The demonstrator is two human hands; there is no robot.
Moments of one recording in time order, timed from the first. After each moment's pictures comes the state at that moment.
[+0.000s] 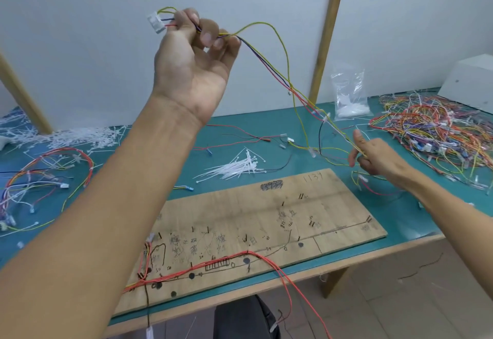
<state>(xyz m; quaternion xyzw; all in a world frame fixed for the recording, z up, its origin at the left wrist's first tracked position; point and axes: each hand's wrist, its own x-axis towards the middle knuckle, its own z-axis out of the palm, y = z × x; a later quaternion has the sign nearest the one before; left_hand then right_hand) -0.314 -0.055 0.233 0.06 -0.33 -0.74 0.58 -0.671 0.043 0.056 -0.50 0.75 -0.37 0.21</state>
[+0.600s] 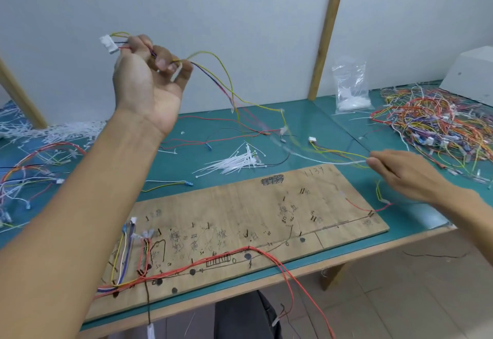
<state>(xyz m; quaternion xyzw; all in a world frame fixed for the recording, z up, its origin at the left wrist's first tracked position) -0.271 -0.094 0.197 0.18 -0.34 -0.67 0.63 -0.682 0.095 0.043 -0.66 0.72 -0.17 -0.07</state>
